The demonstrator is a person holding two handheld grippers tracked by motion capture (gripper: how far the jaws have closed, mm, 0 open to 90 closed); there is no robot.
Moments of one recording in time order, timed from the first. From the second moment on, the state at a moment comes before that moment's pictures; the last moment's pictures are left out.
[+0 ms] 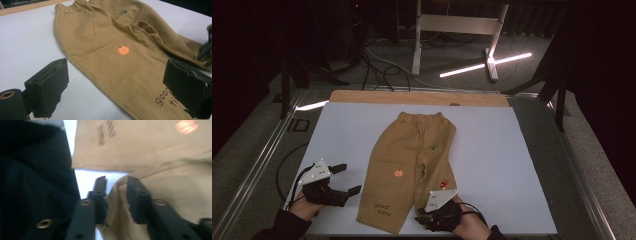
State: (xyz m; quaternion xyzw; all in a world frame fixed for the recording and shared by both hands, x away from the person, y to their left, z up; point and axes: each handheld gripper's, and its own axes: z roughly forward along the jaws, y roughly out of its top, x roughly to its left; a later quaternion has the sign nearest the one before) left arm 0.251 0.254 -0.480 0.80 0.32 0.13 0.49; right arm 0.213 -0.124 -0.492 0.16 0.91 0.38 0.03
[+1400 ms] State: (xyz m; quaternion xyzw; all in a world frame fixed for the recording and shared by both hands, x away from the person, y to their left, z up) left arm 0.252 0.253 -0.483 0.80 0.32 0.13 0.49; right arm 0.276 -0.198 -0.513 0.34 0.87 0.31 0.16
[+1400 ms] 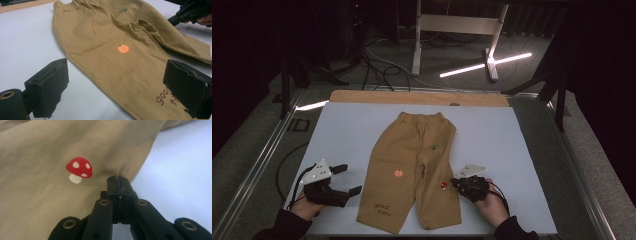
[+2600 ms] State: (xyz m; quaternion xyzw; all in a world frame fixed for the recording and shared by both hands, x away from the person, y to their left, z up) left arm 0.251 0.254 -0.483 0.80 0.32 0.12 0.50; right arm 0.258 -0.265 -0.492 0.39 0.85 0.29 0.20
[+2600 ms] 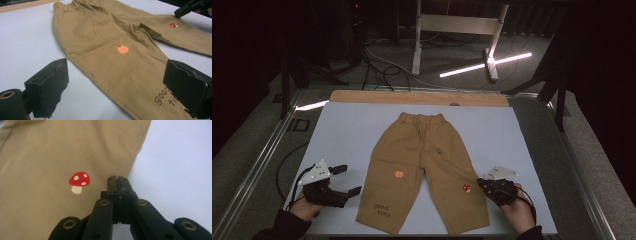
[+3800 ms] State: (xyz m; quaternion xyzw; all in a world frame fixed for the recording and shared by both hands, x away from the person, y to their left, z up) left arm 0.250 0.256 -0.481 0.80 0.32 0.12 0.50; right arm 0.227 -0.248 -0.482 0.32 0.86 0.39 0.11
